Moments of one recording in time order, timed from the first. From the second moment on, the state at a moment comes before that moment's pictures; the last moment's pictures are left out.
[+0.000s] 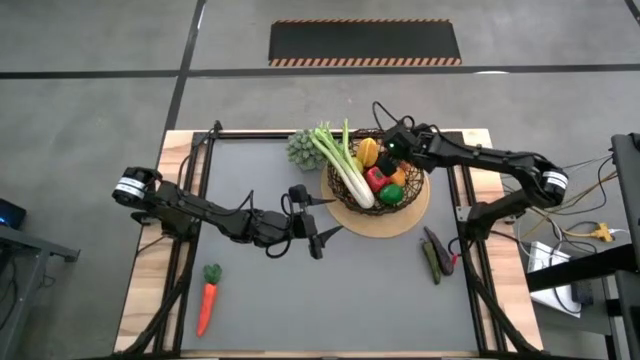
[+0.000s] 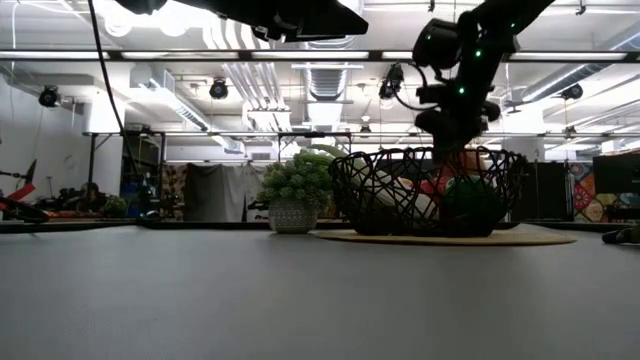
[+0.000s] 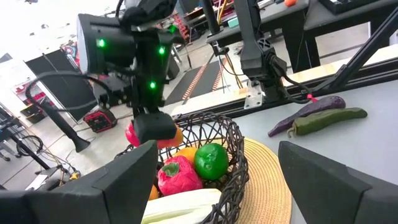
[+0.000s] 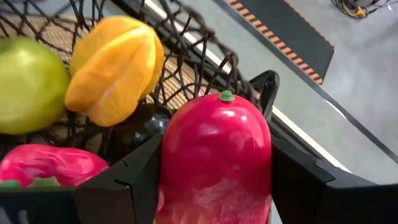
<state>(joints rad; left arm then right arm) -0.24 1.56 0.92 0.56 -0.59 0.35 -0.51 1.39 0.99 -0.63 0.50 0.18</state>
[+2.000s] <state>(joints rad) -0.29 1.56 0.91 0.45 -0.59 0.14 0.08 1.20 0.77 -0.12 0.18 -0.07</state>
